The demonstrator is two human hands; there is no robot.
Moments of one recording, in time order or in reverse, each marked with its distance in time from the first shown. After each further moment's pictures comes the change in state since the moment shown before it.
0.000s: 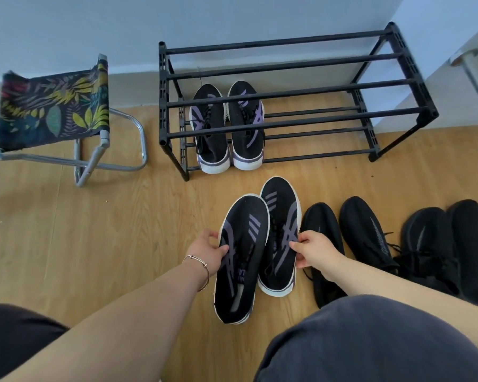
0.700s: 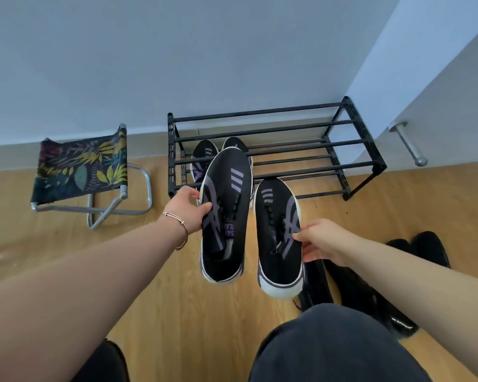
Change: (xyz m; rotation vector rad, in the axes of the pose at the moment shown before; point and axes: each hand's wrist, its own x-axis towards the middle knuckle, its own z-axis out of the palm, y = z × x) left_hand -0.029 0.161 -0.115 -0.059 0.145 0.282; right_hand -0.097 -0.143 -0.068 0.003 -0.060 -0.004
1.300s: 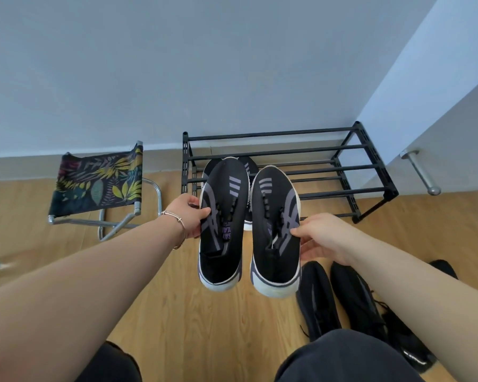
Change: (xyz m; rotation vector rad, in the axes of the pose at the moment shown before) left_hand 0.029 0.017 -0.030 -0.252 -0.046 -0.159; right_hand -0.013 -0.067 0.004 -0.038 -0.001 -0.111
